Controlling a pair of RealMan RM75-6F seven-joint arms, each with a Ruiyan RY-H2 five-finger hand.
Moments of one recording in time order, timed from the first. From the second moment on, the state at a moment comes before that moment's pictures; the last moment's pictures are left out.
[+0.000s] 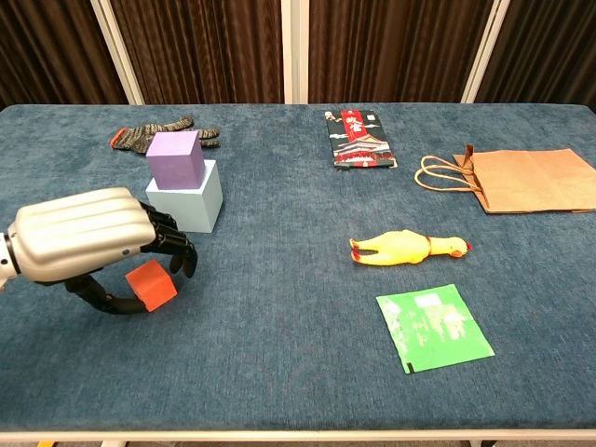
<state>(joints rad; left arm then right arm) -0.63 -1.64 0.16 -1.07 1.86 1.20 -0.01 0.14 -1.04 0.13 -1.75 -1.44 1.45 -0.02</state>
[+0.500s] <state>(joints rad) -0.62 -1.63 0.17 -1.08 1.85 1.23 -0.02 0.14 -1.04 0.13 -1.76 -1.44 1.45 -0.02</state>
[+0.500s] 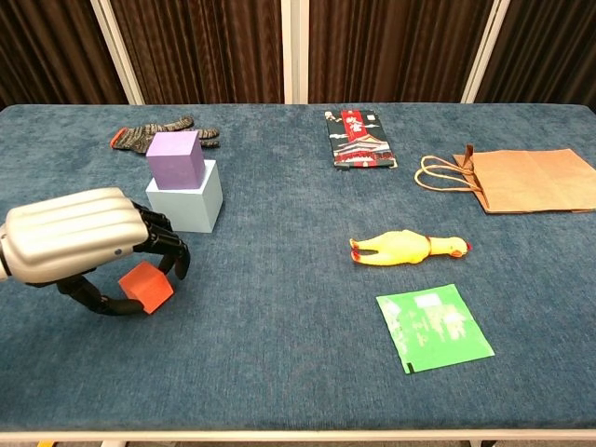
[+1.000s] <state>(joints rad) -0.56 -1.34 0.11 -1.41 1.65 1.23 0.10 0.14 -1.03 0.13 -1.76 -1.44 1.45 0.00</state>
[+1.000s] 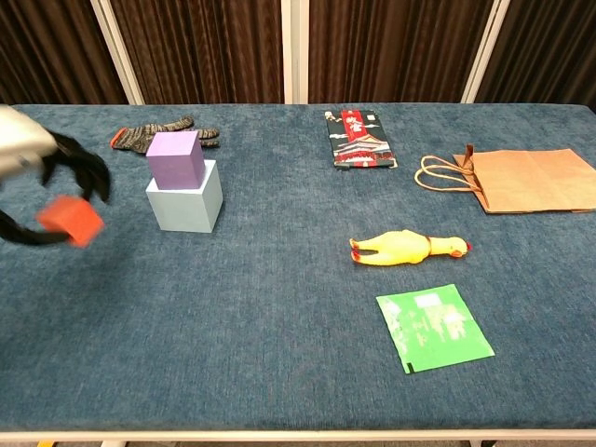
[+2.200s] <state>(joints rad) -0.93 -1.29 -0.22 -1.84 0.69 1.01 0.79 0.14 -1.03 0.12 -1.76 -1.44 1.44 -0.01</state>
